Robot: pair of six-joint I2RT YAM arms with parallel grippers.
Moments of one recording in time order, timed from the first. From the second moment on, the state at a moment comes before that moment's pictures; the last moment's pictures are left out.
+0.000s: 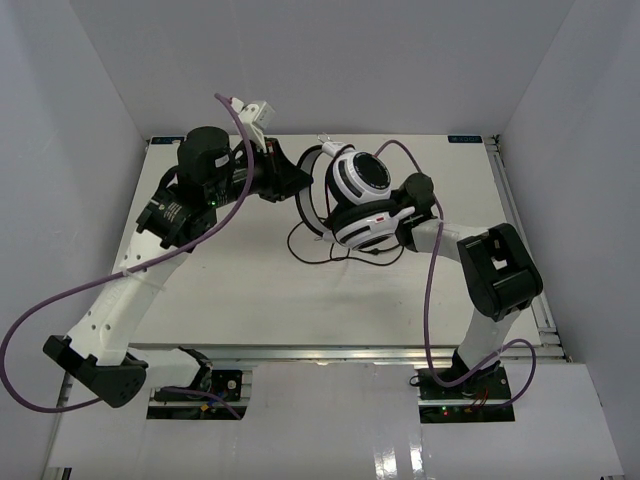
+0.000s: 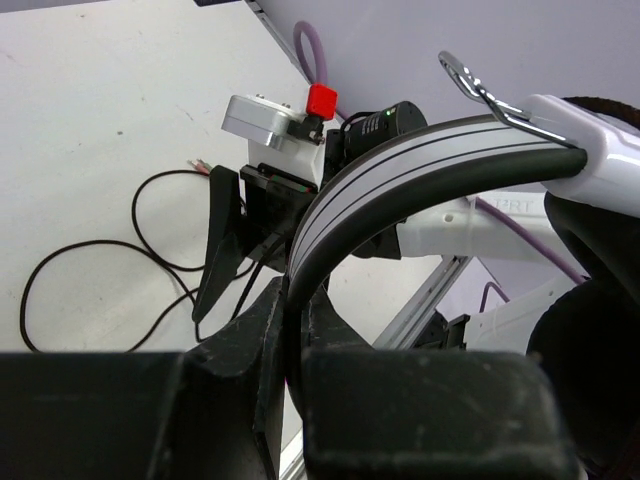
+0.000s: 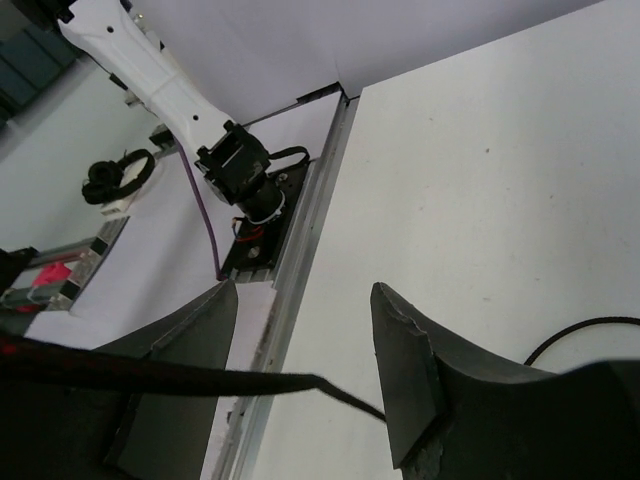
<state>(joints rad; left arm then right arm) -0.57 1.25 1.56 -0.52 0.36 -0.43 0.45 1.78 0.99 1.16 -1.37 0.79</state>
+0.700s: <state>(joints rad) -0.57 1.38 1.91 -0.60 0.12 -0.56 0.58 1.67 0.81 1.24 -1.32 0.69</state>
